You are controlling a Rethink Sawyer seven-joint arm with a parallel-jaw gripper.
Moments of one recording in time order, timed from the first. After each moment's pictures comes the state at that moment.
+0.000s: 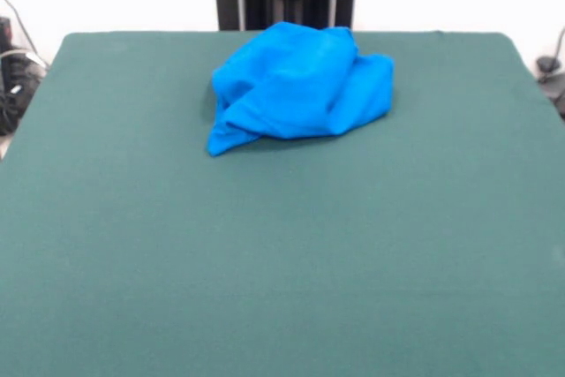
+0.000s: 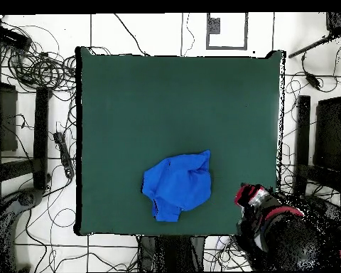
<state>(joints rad) -0.54 -1.25 -0.09 1.99 0.04 0.67 1.72</state>
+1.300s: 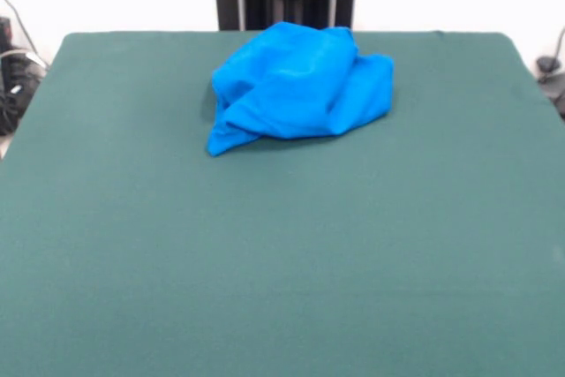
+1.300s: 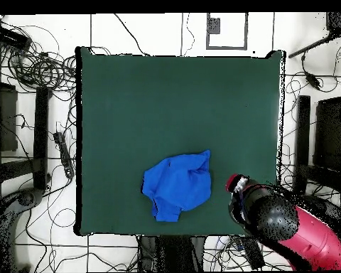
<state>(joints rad) -0.59 -0.98 0.00 1.98 -0.09 0.49 1.72</state>
